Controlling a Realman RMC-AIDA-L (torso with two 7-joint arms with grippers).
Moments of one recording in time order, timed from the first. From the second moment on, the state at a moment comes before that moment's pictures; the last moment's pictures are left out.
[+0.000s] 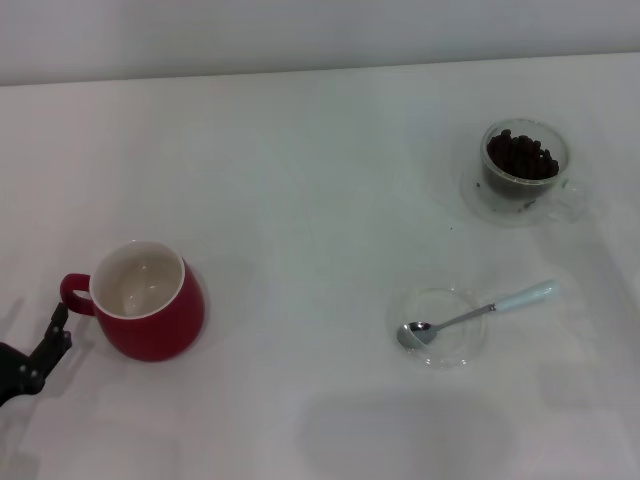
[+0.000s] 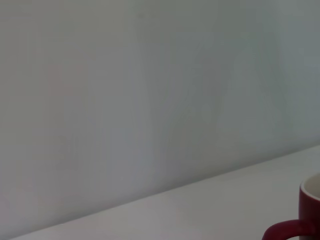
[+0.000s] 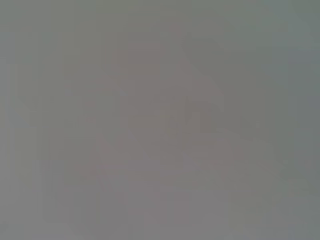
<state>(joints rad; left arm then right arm) -0.16 -2.08 2.84 0.13 -1.05 1.32 0.02 0.18 2.01 0.24 0.18 1.61 1.56 -2.77</state>
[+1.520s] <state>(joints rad) -0.21 -2.09 2.84 0.14 -1.03 1.29 0.07 0.18 2.01 0.25 0.17 1.61 1.54 -2.77</state>
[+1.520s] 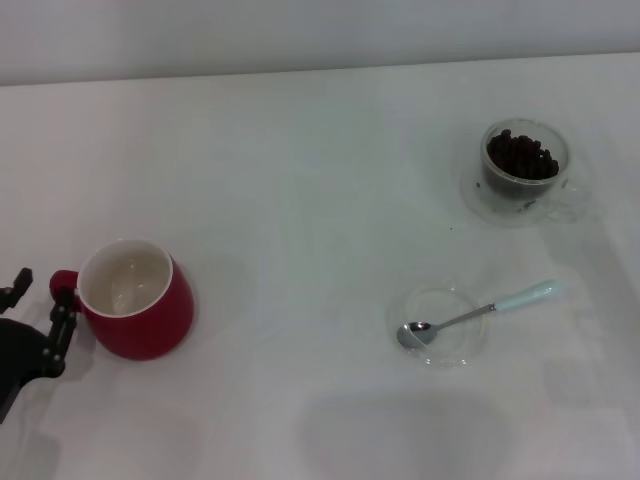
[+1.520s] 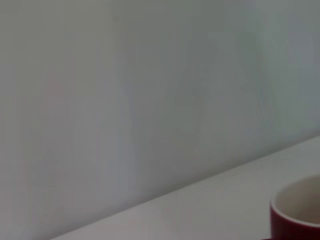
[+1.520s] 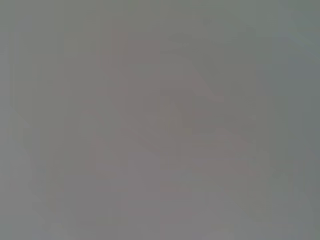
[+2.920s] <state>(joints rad) -0.25 -2.08 2.84 0.11 -1.02 1.23 0.08 0.18 2.01 0.25 0.17 1.61 1.54 -2.77</state>
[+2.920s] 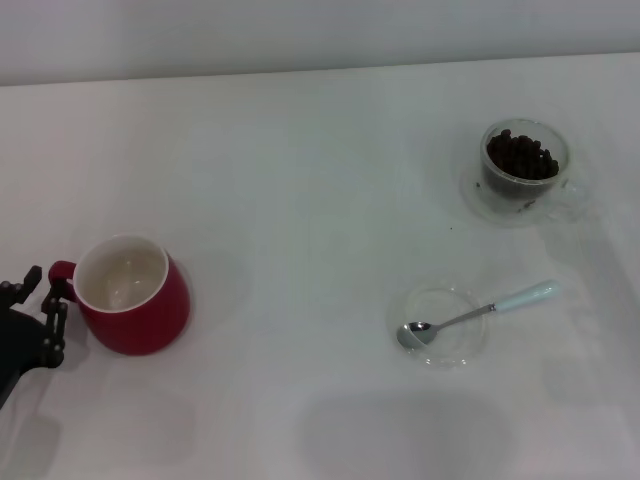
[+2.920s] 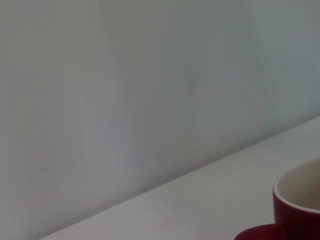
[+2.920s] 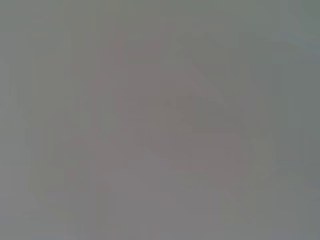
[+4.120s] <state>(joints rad) -0.28 -2.08 2.84 0.11 -1.02 1.23 0.13 0.18 2.01 0.25 0.18 1.61 1.53 -2.77</state>
